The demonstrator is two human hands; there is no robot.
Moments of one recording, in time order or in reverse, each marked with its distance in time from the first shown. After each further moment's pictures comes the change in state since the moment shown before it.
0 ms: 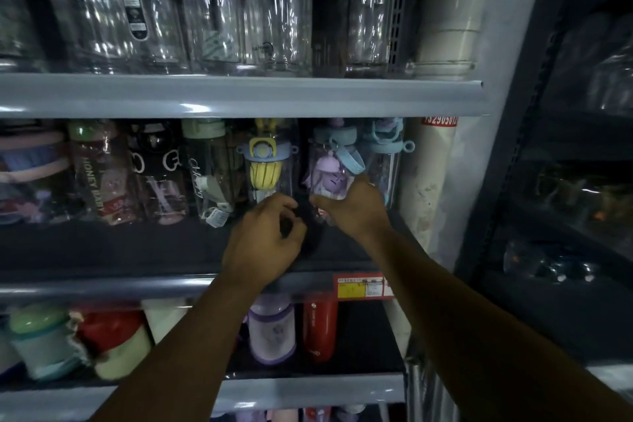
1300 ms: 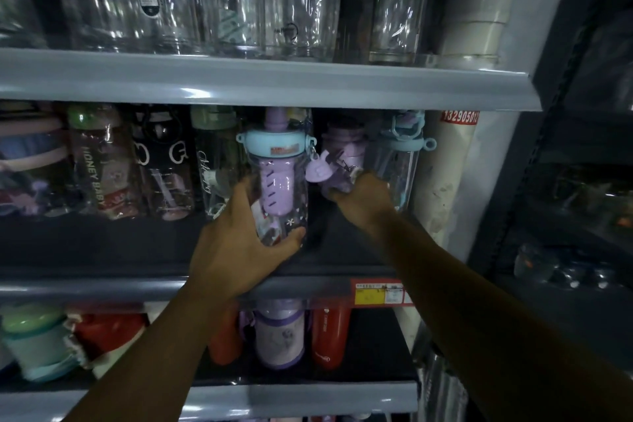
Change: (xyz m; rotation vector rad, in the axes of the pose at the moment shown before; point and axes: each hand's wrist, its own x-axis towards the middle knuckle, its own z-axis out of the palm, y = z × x) left_hand -0.013 -0.025 -0.035 -0.001 0.063 -0.077; right_hand 0.033 0.004 0.021 -0.286 -0.021 -0.035
